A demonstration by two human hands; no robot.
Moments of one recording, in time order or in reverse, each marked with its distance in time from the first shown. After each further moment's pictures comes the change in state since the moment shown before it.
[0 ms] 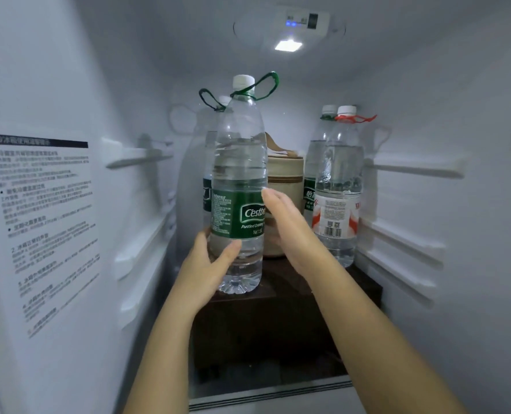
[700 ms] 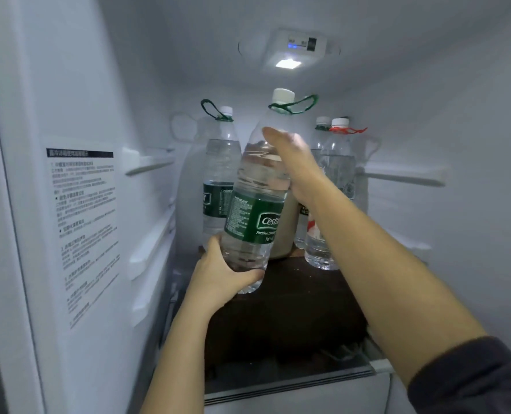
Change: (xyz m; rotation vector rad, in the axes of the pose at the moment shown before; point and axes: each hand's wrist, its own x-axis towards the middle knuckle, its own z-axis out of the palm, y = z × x) left_hand -0.003 0.003 0.011 0.153 -0.034 0.006; right_hand 0.042 -0.095 -0.009 -0.108 0.181 -0.165
